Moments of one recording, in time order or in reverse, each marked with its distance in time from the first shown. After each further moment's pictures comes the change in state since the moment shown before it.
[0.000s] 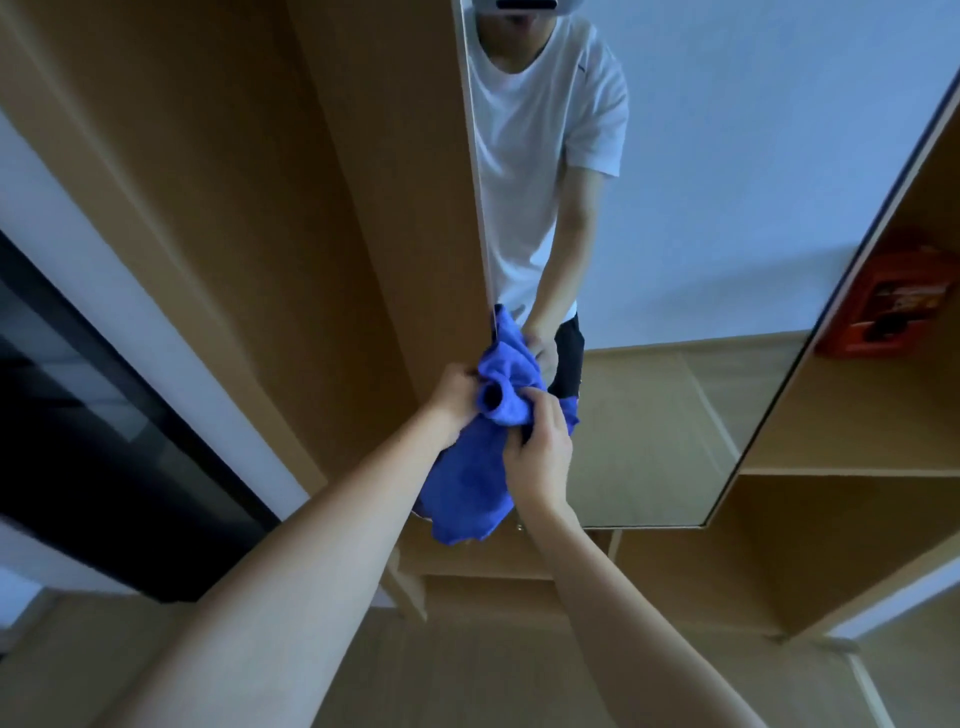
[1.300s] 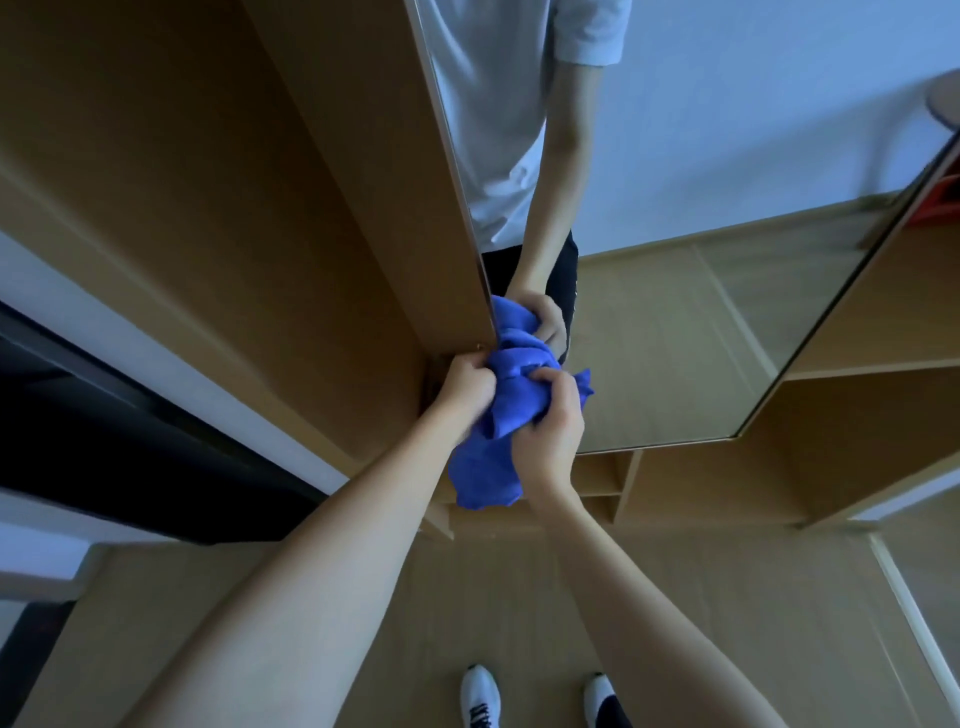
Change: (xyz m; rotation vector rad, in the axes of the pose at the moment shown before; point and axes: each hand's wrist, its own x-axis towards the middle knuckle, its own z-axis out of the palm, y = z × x) left_hand 0.032 -0.090 0.032 -0.033 -0.087 -0.218; right_hand -0.035 0.060 0.022 0.130 0.076 0.280
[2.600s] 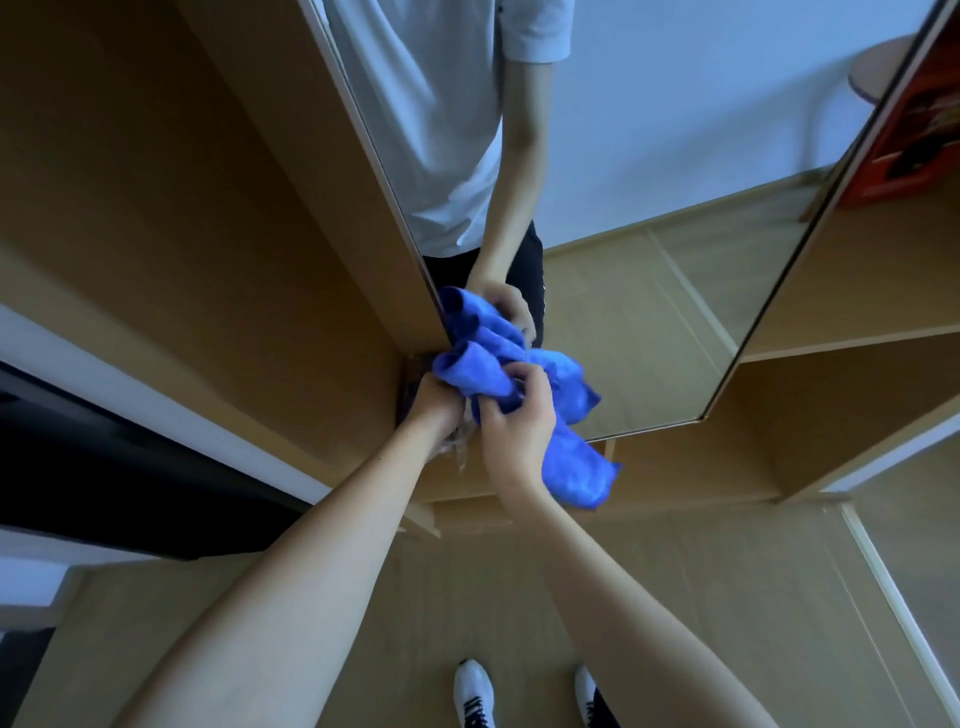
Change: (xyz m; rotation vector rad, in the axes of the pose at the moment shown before) left_hand 0.013 -0.026 0.020 0.244 0.123 0.079; right_hand 0.003 -0.008 -0.012 0.146 0.077 0.142
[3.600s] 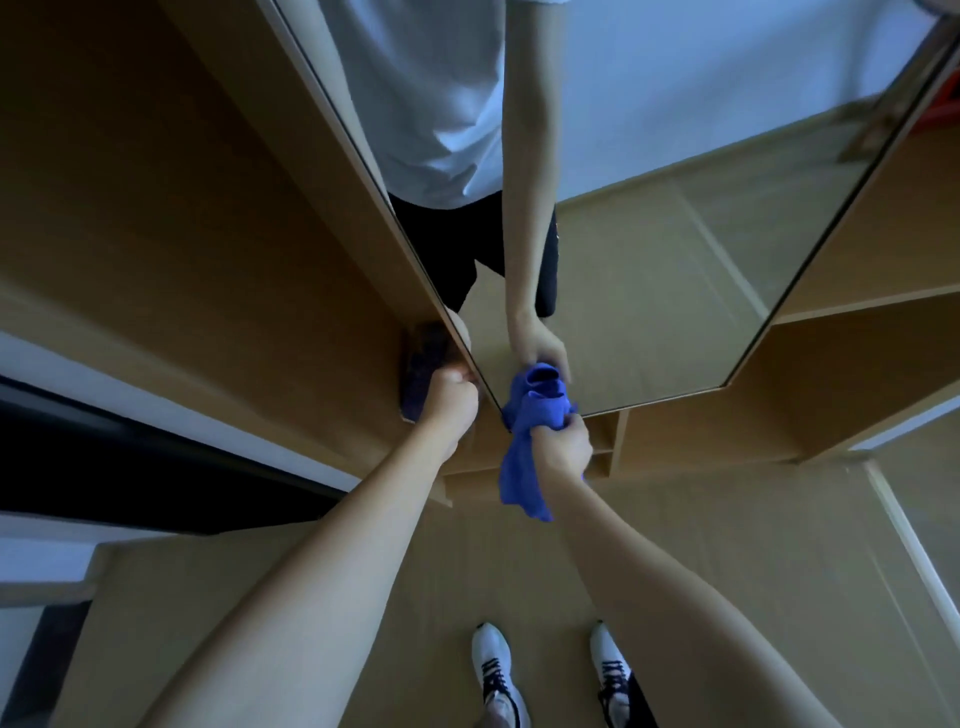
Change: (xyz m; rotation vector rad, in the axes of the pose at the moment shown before) left_hand 0.038 -0.061 0.023 -0.051 -0.053 -0.067; right_hand 0.031 0.120 -0.023 -0.267 0.076 0.700
